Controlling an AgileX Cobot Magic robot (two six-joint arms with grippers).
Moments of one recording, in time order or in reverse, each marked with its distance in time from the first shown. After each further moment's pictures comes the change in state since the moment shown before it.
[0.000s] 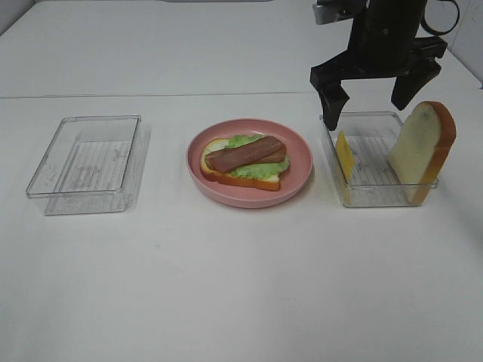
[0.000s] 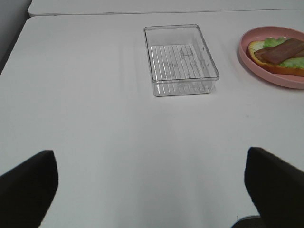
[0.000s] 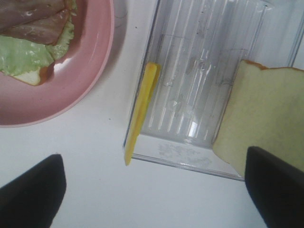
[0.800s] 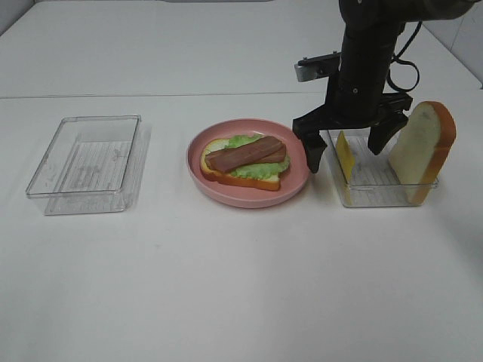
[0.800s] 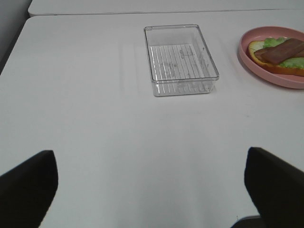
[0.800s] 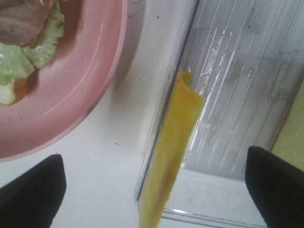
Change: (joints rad) left arm 0.000 0.000 0.000 0.000 0.000 0.000; right arm 0.000 0.159 0.038 0.032 -0.105 -0.001
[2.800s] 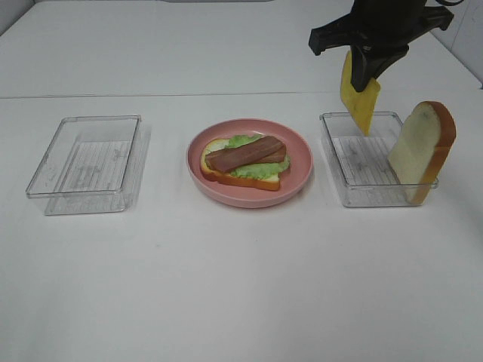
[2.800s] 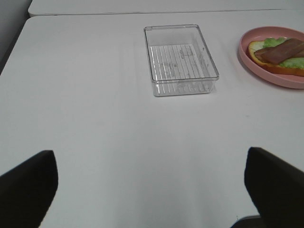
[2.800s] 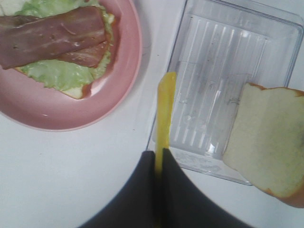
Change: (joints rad) left arm 0.000 0.000 0.000 0.000 0.000 0.000; right arm 0.001 -0.243 -0.076 0.039 0.109 -0.036
